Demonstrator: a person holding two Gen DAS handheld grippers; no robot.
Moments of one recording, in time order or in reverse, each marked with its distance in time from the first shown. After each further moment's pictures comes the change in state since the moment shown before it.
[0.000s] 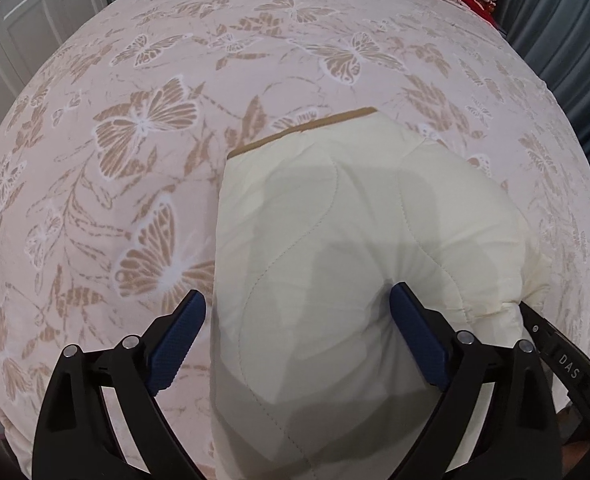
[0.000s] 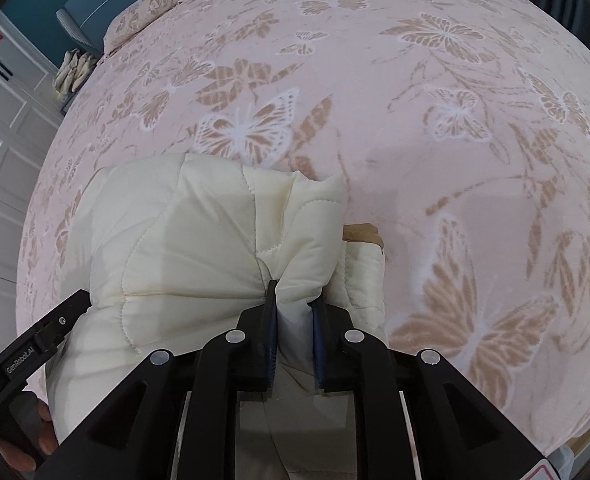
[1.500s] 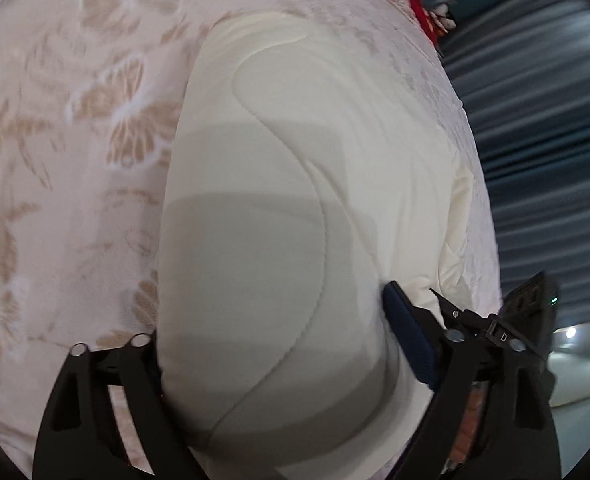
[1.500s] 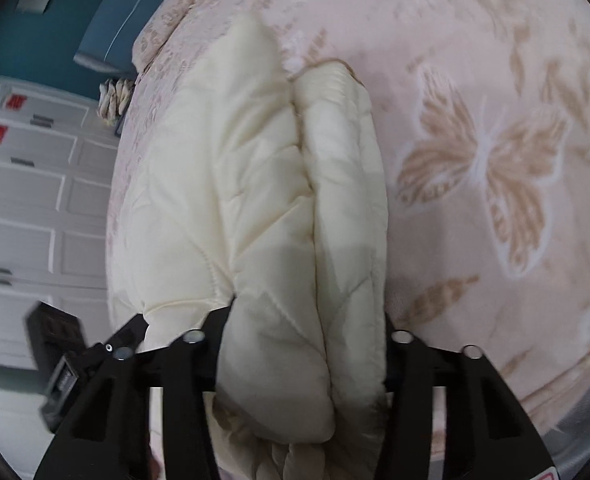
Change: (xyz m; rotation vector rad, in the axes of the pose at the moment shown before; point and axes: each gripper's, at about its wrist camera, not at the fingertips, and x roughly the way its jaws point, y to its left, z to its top) left arm -0.038 0.031 -0.077 -0.135 0.099 -0.482; right arm -0.038 -0.030 -0.080 0.173 0.104 0.318
